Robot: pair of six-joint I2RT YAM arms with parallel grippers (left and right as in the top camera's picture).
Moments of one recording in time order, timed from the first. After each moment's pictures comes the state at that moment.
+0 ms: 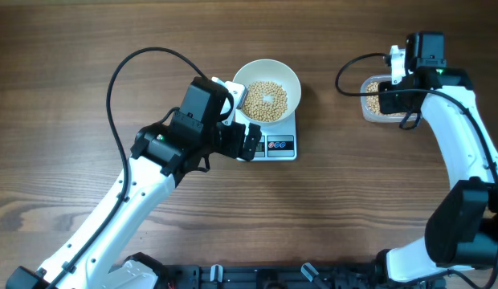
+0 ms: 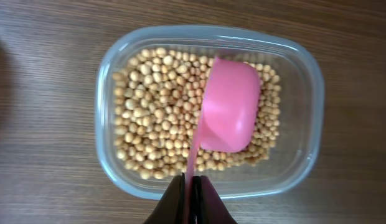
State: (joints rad) left arm -0.51 1.34 1.13 -0.74 0.15 -0.20; right arm -0.07 1.70 1.32 -0.81 0.10 -0.18
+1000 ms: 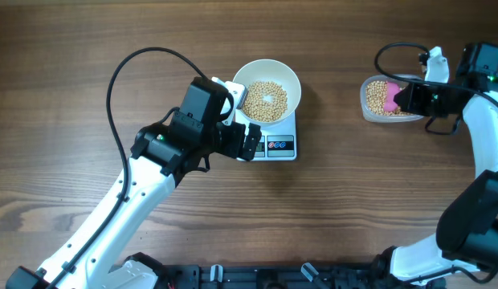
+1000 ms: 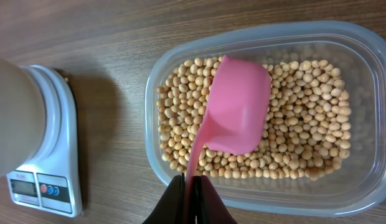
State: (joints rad) left arm -0.51 1.34 1.13 -0.74 0.15 -0.20; right arm -0.34 1.73 1.32 -0.82 -0.47 -0.16
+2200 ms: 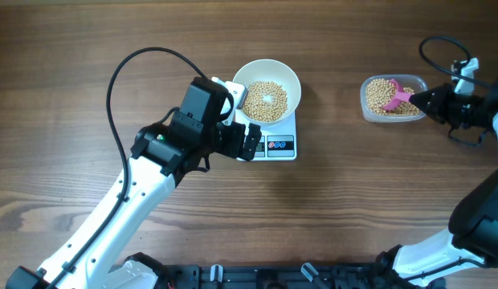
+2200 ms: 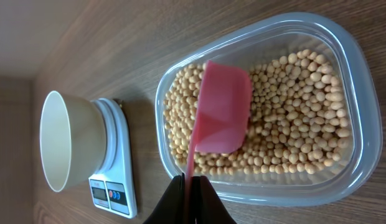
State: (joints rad) left arm -0.51 1.34 1.13 -0.74 0.15 -0.20; right arm -0.54 1.80 1.32 -0.83 -0.79 -0.13
